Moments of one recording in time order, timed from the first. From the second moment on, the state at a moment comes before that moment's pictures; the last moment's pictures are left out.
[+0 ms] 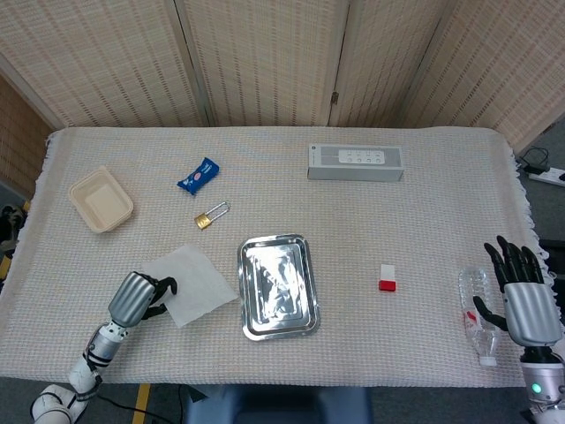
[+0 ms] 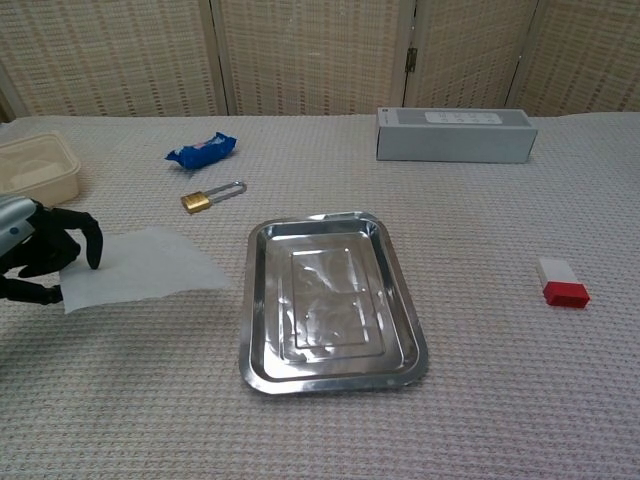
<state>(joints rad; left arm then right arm) -0.40 -2.01 0.08 -0.18 1.68 1.67 -0.73 0.08 -1.18 0.09 -1.55 -1.50 1.52 -0.05</state>
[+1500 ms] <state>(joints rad) -0.66 -2.26 0.12 -0.16 1.73 1.55 -0.54 -0.02 -1.05 0.07 -1.60 -1.55 1.65 0.18</state>
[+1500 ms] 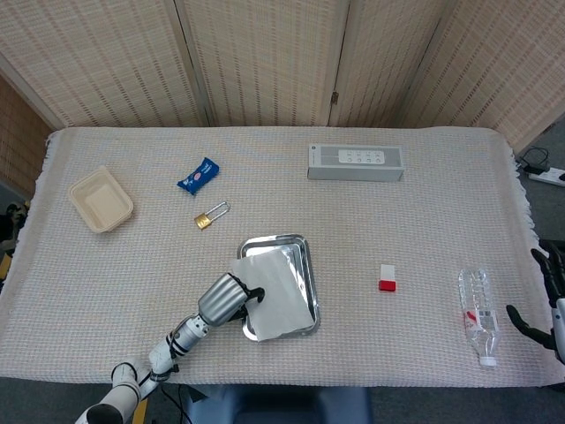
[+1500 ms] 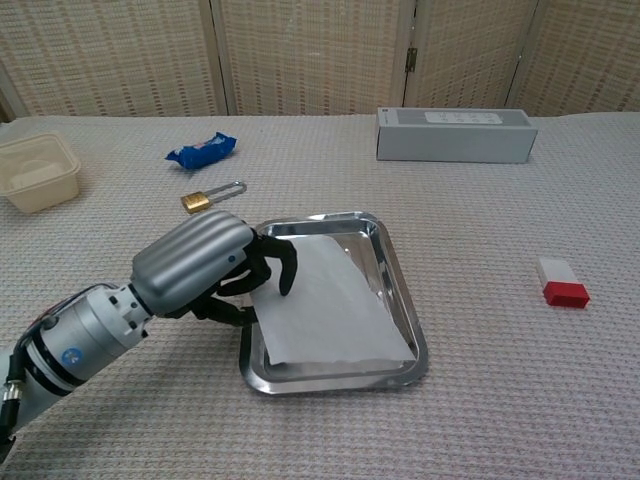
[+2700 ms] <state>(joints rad) -0.74 -2.21 0.11 -0.21 1.71 1.48 -0.36 -0.02 -1.05 0.09 -1.60 -1.55 1.65 0.17</state>
